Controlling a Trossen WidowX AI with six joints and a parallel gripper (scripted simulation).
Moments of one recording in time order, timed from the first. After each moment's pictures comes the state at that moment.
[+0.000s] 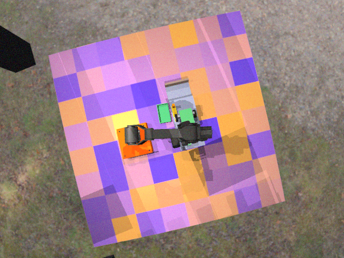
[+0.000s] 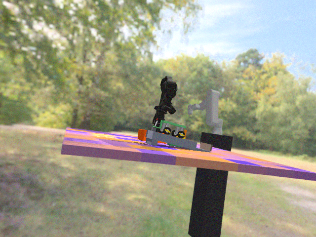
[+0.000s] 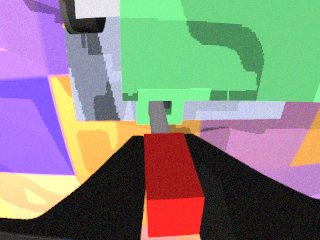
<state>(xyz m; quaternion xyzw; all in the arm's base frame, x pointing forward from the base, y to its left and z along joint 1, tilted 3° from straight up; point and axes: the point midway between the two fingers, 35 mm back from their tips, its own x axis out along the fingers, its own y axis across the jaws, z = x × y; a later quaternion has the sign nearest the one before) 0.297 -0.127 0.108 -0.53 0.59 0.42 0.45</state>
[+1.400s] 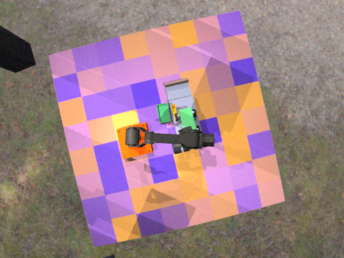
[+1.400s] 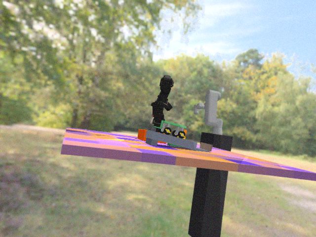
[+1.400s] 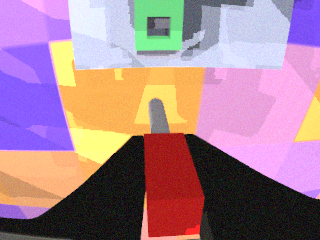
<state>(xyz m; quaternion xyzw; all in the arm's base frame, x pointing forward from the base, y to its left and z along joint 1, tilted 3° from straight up) 0.294 -0.158 0.127 -0.53 0.59 0.41 0.45</state>
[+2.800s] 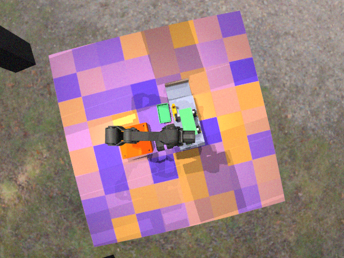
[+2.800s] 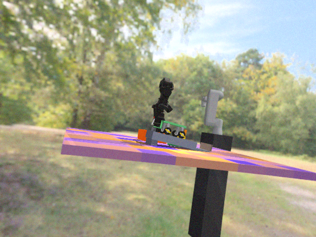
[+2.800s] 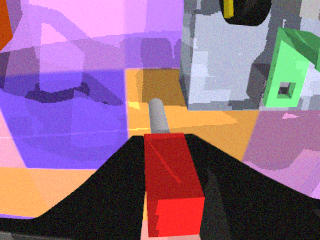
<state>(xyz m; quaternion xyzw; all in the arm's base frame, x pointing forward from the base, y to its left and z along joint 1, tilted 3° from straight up) 0.218 -0.117 0.121 -0.53 0.59 0.42 0.45</state>
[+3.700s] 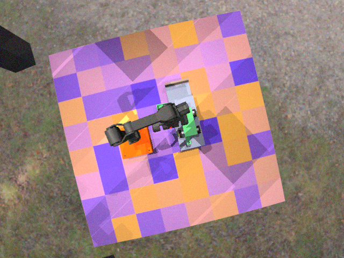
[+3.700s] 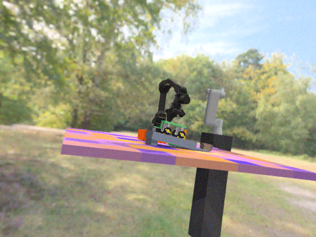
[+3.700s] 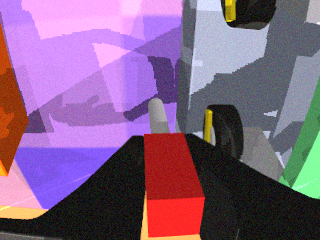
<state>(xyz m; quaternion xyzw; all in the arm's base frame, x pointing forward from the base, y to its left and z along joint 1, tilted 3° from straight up) 0.229 -0.016 0.109 -0.53 0.59 0.42 0.45</state>
